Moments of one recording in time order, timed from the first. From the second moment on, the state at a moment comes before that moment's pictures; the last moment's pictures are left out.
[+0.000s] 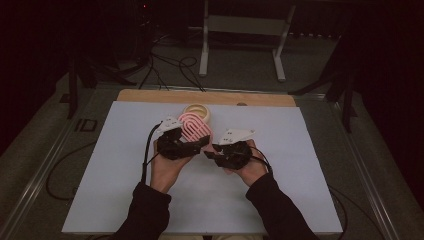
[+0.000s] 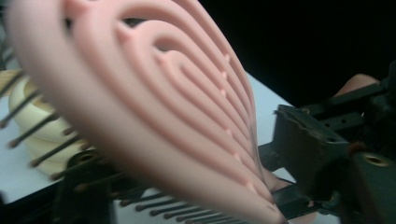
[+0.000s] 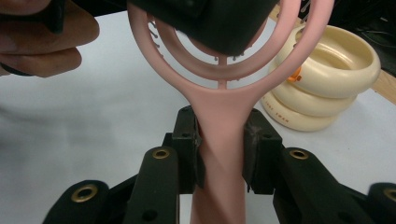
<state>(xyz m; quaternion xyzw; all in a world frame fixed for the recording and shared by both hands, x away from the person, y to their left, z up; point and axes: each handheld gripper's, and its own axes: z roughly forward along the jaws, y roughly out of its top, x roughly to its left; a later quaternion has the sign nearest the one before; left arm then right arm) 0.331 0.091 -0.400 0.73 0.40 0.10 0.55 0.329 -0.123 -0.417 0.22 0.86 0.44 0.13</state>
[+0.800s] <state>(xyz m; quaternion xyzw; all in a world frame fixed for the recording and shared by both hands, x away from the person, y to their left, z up) 0.330 0.090 -0.396 0.71 0.40 0.06 0.57 0.328 -0.121 -0.419 0.21 0.86 0.44 0.15</state>
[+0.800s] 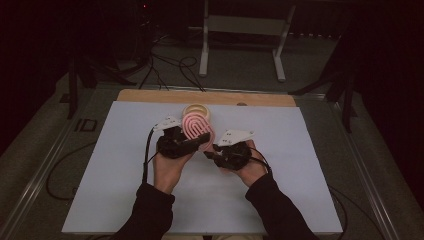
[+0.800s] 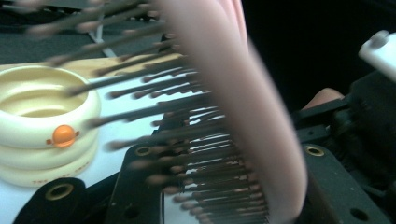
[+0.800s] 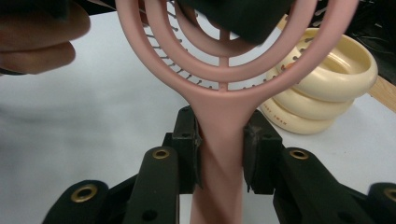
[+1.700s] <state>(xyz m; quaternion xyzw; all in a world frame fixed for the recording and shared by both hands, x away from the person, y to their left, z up) 0.331 0.098 -0.386 0.70 0.41 0.07 0.59 0.327 -0.132 -0.419 0.24 0.84 0.47 0.13</state>
